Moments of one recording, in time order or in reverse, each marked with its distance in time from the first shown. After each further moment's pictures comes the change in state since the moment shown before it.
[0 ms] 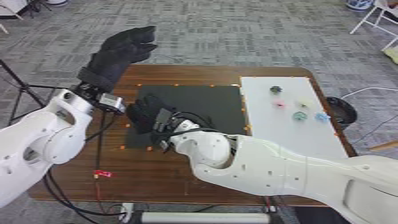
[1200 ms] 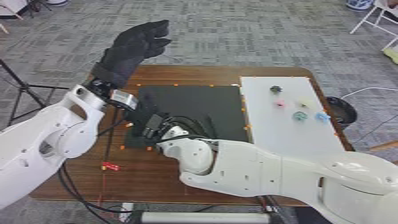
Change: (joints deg) left arm -4.3 -4.6 3.0 1.7 0.9 -2.9 1.0; right arm 0.8 -7.2 -5.2 9.1 -4.2 1.8 8.7
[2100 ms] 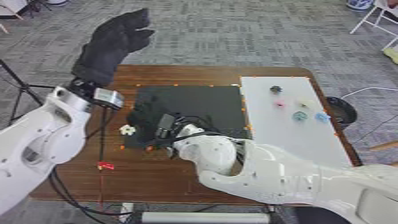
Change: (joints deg) left arm 13.0 0.5 -14.5 -3.9 -0.1 1.1 0.3; right arm -4.9 13.0 10.3 -17.8 1.7 -11.4 -8.7
